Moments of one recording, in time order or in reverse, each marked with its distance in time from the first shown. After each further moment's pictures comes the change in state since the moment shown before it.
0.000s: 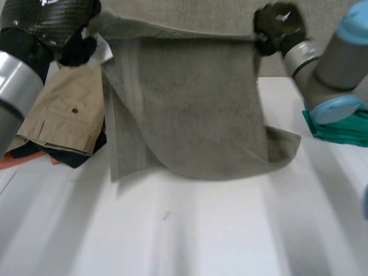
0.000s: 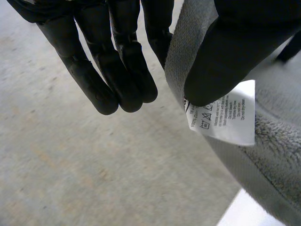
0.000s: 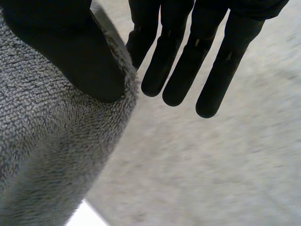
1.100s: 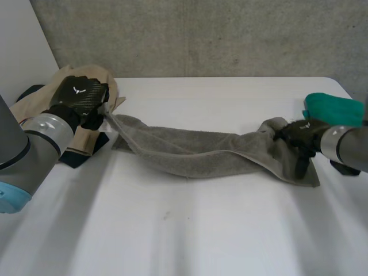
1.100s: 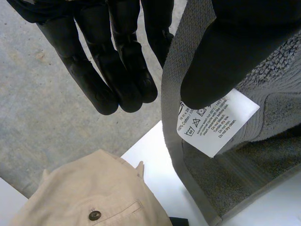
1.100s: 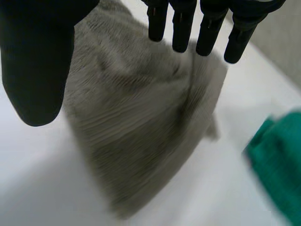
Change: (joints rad) left arm 0.082 -0.305 -0.070 -0.025 -0.024 -0.009; right arm -0.177 -0.289 0.739 0.449 -0.012 -0.365; left_hand 0.000 0.000 0.000 0.000 0.000; right_hand -0.847 -0.879 -0.879 -0.897 -0.862
